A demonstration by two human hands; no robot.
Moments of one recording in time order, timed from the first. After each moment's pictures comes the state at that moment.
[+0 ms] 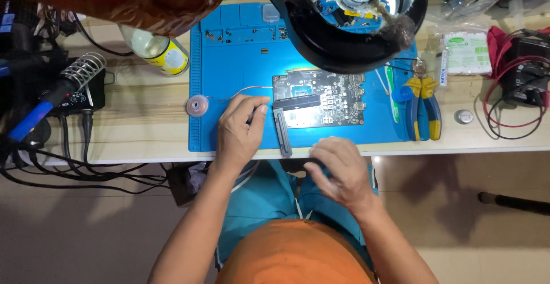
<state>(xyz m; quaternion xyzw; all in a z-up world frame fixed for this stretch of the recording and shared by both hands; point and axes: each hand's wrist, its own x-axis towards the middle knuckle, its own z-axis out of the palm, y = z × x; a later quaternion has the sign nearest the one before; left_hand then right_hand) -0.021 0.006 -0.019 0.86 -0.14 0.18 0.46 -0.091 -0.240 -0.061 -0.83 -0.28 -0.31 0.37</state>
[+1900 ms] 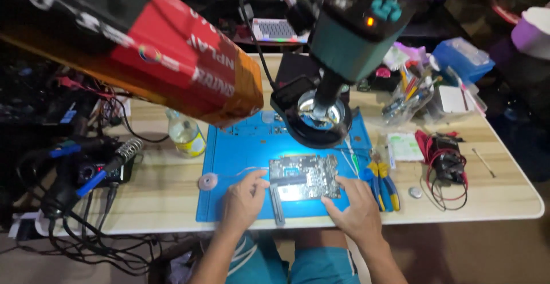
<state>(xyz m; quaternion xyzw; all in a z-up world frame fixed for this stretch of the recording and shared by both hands) -0.015 0.004 -0.018 0.89 -0.03 0.03 0.45 -0.053 -0.301 -0.045 -0.94 -0.07 -0.23 0.26</state>
